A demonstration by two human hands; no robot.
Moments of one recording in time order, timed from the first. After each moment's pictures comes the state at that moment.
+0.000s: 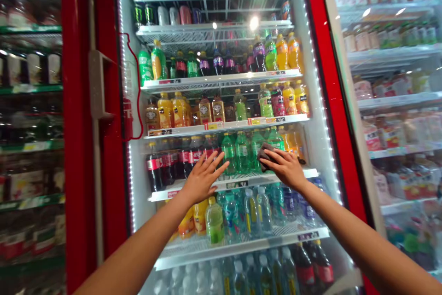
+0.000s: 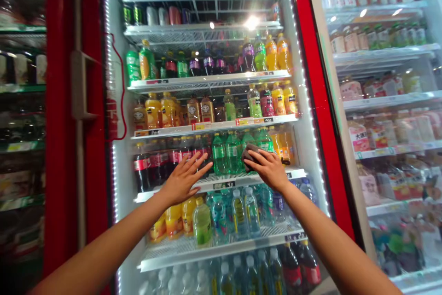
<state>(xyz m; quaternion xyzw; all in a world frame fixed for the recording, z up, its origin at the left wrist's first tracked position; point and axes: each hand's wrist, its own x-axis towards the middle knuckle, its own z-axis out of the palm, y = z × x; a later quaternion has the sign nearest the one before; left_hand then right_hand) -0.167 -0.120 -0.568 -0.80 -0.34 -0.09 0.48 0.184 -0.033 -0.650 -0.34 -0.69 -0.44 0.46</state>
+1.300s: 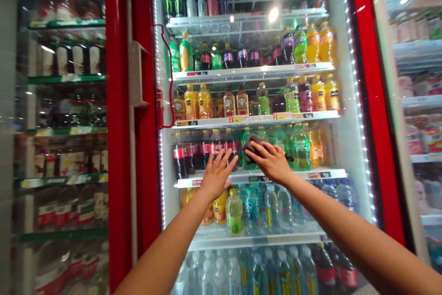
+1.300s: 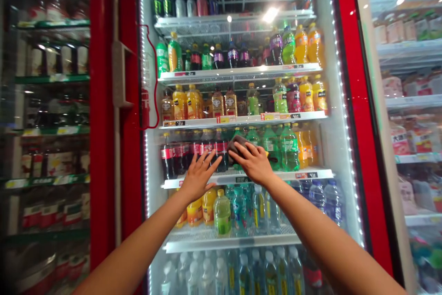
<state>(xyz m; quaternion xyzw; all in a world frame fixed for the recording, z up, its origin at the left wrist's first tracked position) -0.214 -0.123 -0.604 -0.75 -0.45 -0.17 0.45 0.053 -0.057 -0.613 -0.31 -0.70 -0.48 0.43</state>
